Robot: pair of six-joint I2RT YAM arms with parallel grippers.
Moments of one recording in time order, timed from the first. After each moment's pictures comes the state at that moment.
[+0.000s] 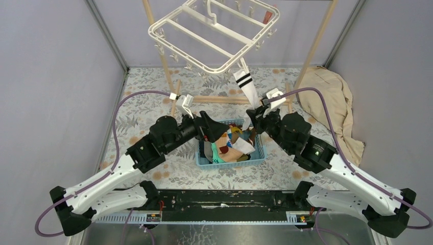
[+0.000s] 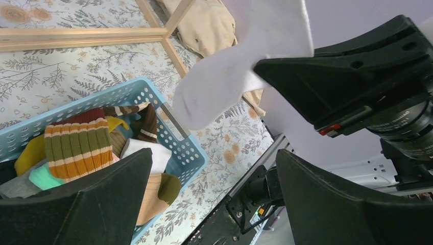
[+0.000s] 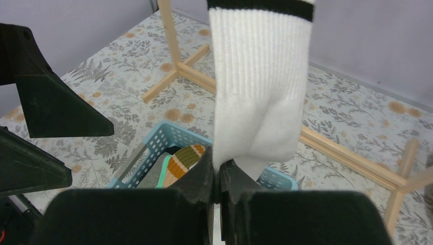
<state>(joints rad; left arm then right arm) -0.90 0.88 0.87 -0.11 -0.03 -0.69 0.94 0.89 0.98 -0.21 0.33 0.07</state>
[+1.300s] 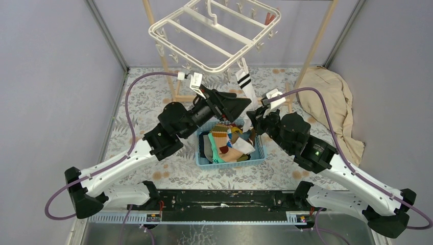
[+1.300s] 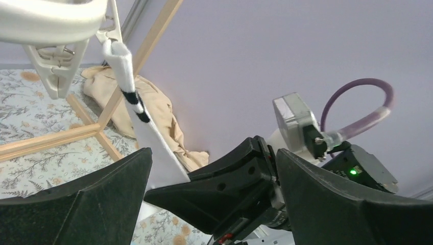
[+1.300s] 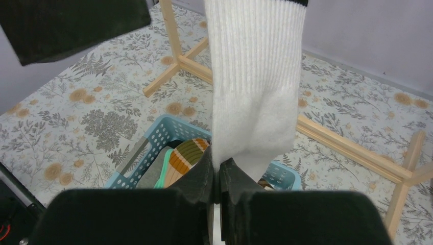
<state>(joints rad) -0.96 1.13 1.12 0.24 -0.08 -0.69 0.93 0.87 0.97 -0.25 0.35 0.09</state>
